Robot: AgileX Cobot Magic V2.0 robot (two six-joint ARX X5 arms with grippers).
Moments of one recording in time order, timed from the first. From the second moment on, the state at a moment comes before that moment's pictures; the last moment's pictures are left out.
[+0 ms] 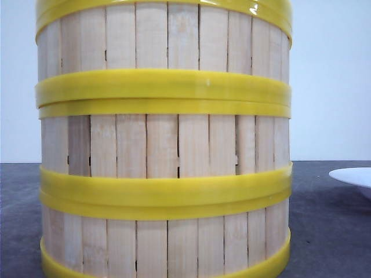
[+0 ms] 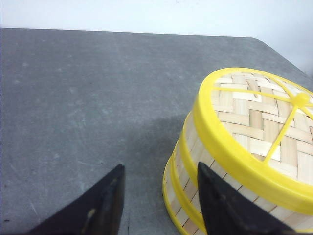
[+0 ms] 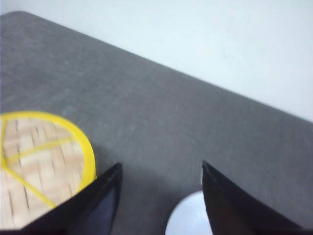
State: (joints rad) left arm -0.53 0.25 0.80 -0.88 -0.06 -0.23; right arm 0.92 0.84 1.44 -1.07 0.50 0.15
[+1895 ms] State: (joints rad) left arm -0.44 0.25 0.80 -0.77 -0.08 -0.09; right arm 0.92 0.61 1.16 -1.09 0.52 0.30
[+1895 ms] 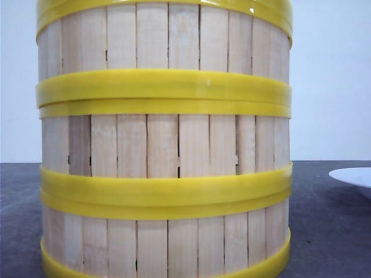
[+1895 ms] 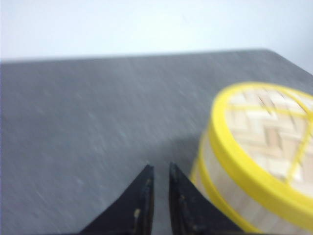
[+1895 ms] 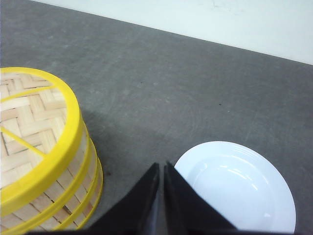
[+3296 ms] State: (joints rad) left arm 0.01 0.00 0.05 -0.23 -0.11 -0.07; right arm 0.92 0.61 1.16 -1.09 0.52 0.30
